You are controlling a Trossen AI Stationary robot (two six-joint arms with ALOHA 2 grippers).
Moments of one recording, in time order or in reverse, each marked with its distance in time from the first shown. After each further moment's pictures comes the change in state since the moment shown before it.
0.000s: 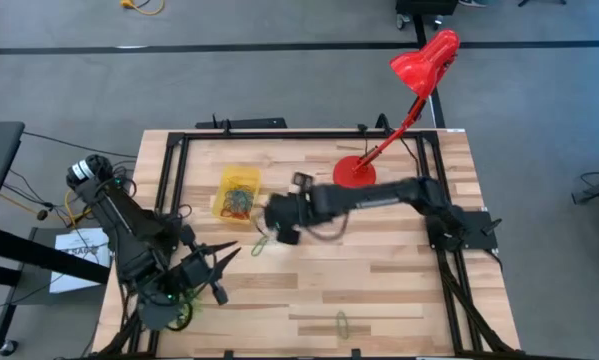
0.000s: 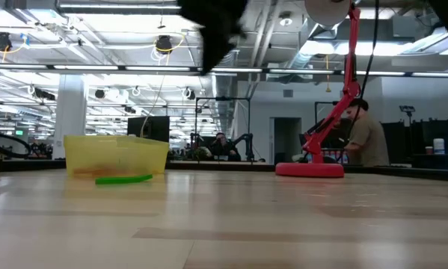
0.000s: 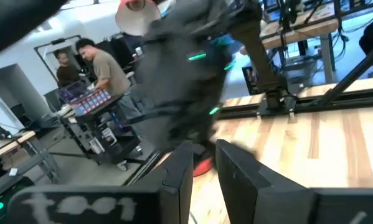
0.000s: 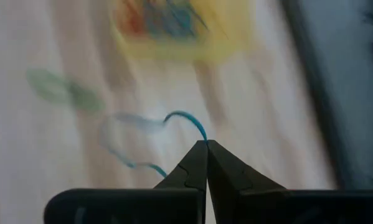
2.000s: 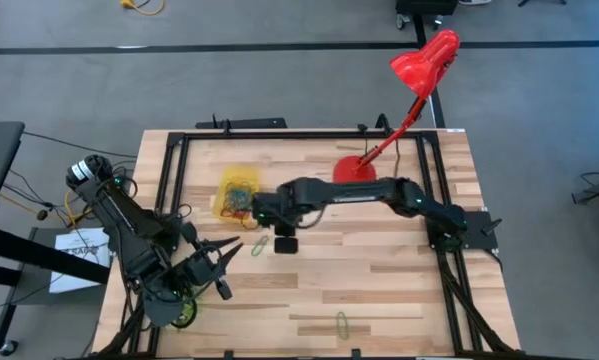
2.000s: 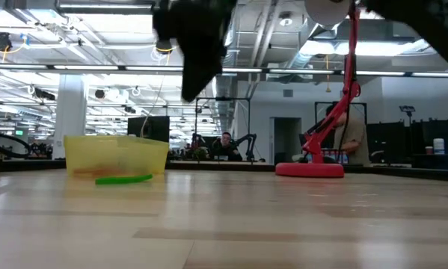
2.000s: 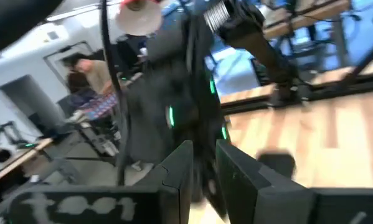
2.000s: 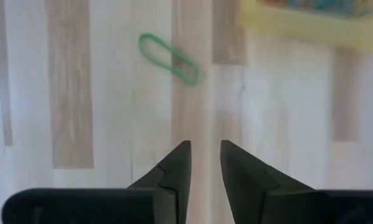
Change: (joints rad) left arm 0.036 0.000 0.000 -0.006 0.006 0.082; right arm -0.078 0.191 0.226 -0.132 -0.465 -0.170
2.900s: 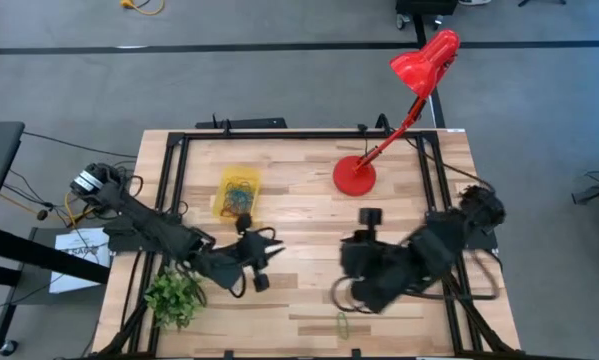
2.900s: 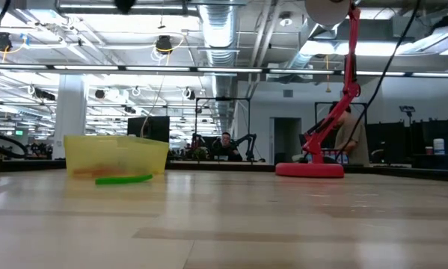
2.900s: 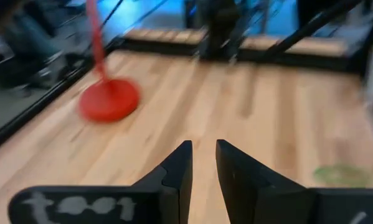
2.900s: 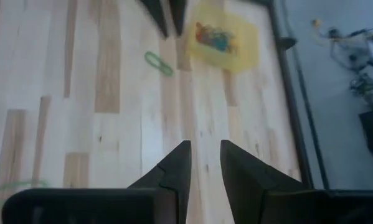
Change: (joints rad) left arm 0.347 0.123 0.000 0.070 0.676 -0.308; right arm 0.574 -0.505 -0.149 -0.328 0.661 0.414
